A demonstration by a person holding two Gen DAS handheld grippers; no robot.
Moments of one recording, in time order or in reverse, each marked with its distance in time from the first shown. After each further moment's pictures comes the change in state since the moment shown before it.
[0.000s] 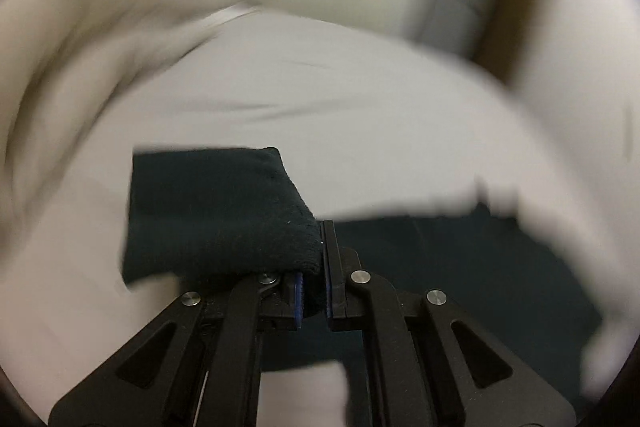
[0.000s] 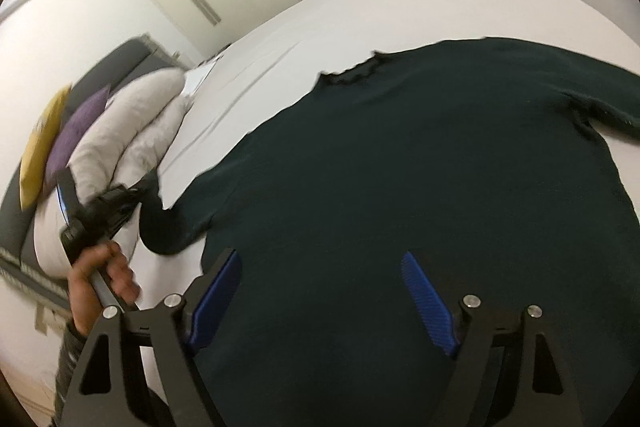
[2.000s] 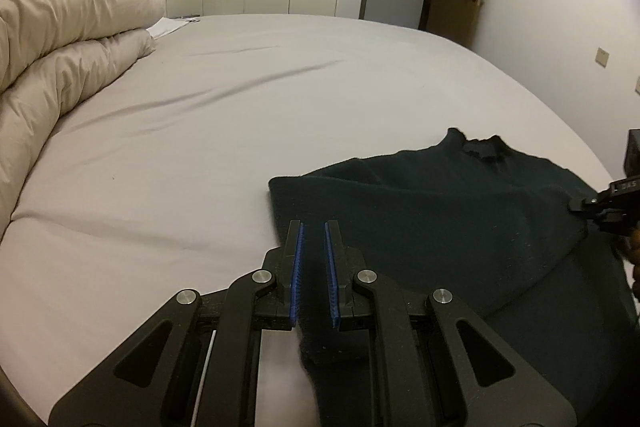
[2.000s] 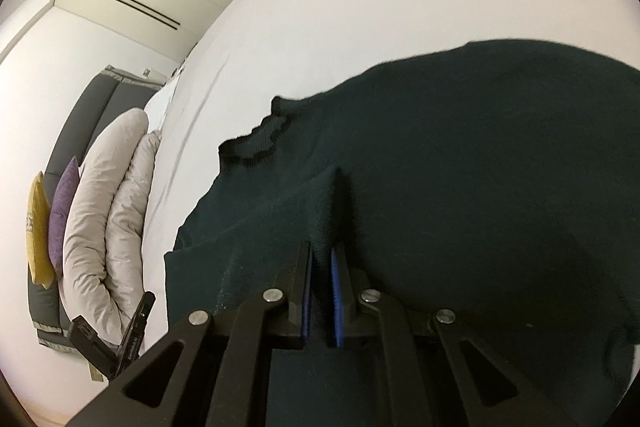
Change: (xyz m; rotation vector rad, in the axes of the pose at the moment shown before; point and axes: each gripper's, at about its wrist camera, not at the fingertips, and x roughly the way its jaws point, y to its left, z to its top) left arm 0.038 -0.010 -0.026 0.026 -0.008 -0.087; right arm 0.102 -0.110 0.138 0.194 0.163 0.072
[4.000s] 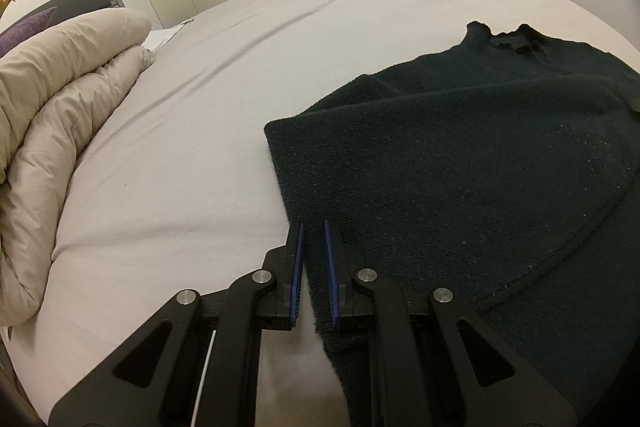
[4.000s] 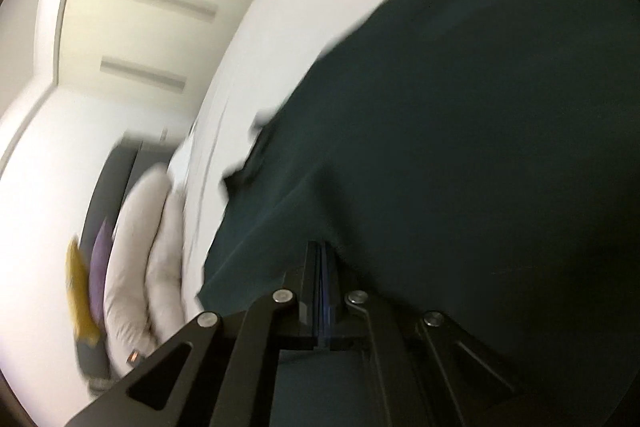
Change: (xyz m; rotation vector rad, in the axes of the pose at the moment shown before) left arm 0.035 -0.032 -0.025 0.278 0.135 0.192; right arm -0.004 -0.057 -0.023 0.228 -0.165 0.126
